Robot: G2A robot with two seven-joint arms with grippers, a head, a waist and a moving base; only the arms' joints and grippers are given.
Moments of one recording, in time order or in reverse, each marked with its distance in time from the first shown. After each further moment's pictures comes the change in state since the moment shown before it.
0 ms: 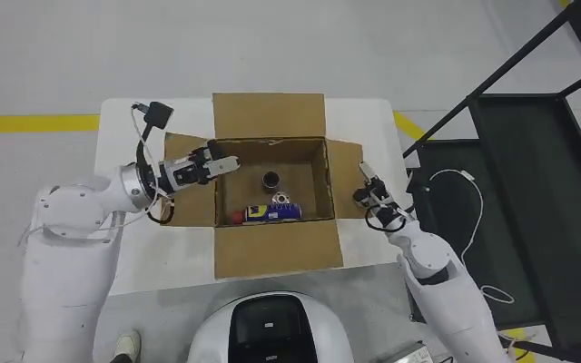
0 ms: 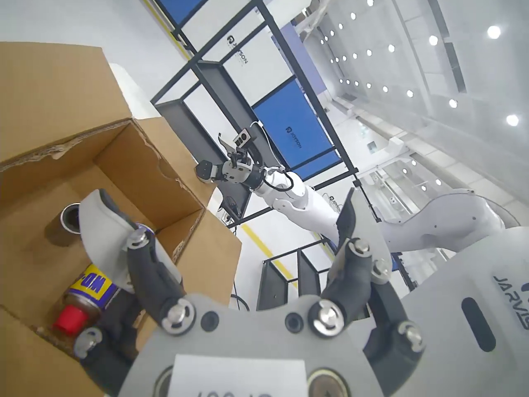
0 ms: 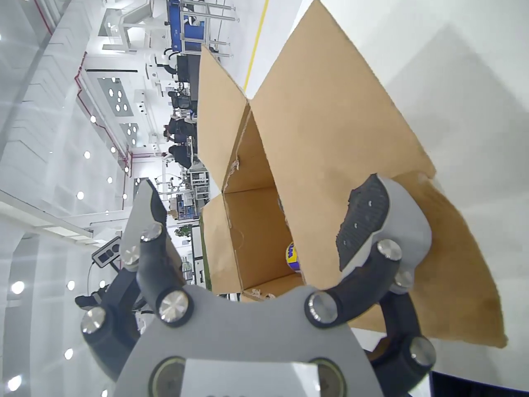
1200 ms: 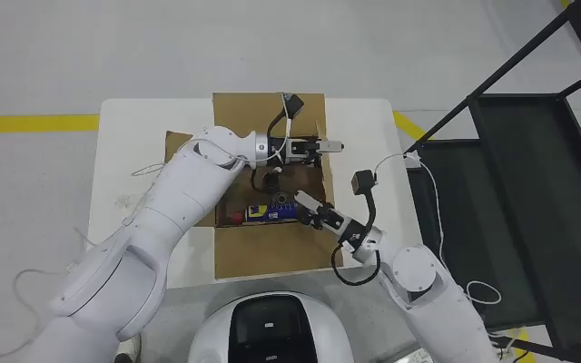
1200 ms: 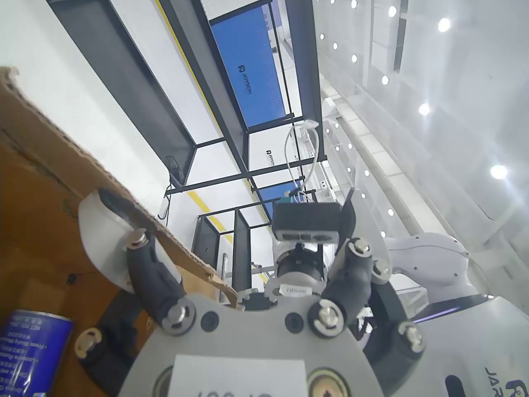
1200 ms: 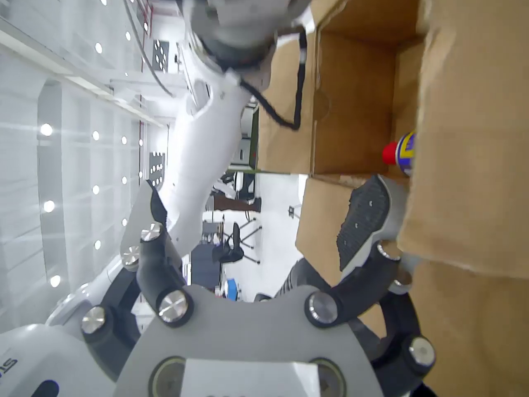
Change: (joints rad) left arm -0.724 -0.383 0.894 1.136 -0.458 -0.244 0.042; right arm -0.054 0.017 -0.133 -0.305 -0.070 -0.069 0.229
